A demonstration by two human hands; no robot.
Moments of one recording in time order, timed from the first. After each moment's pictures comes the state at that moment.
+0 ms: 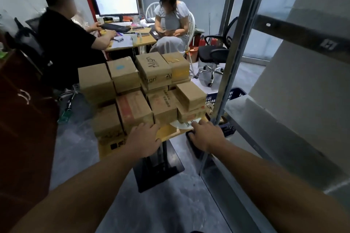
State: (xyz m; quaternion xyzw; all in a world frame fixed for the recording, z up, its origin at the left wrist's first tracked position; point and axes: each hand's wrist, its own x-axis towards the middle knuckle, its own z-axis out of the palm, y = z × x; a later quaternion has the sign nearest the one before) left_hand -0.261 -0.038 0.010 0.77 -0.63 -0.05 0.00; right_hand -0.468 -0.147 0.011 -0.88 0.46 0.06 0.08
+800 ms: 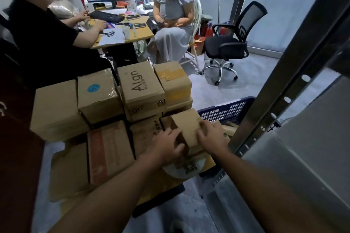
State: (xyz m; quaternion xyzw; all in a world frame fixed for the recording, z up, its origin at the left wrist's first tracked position) left_hand -0.237 -0.290 -0.032 0.76 -0.61 -0.20 0.13; right_hand -0.400 -0.392 -0.043 -0.75 0.56 -0.11 0.33
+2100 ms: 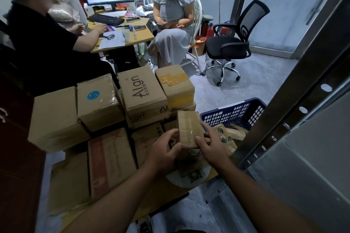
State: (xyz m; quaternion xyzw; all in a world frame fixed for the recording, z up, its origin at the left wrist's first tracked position) left_hand -0.219 -0.291 -0.043 0.70 -0.53 -0.28 0.38; right_hand -0.392 -0.379 -0.052 -0.64 0.45 -0.29 0.55
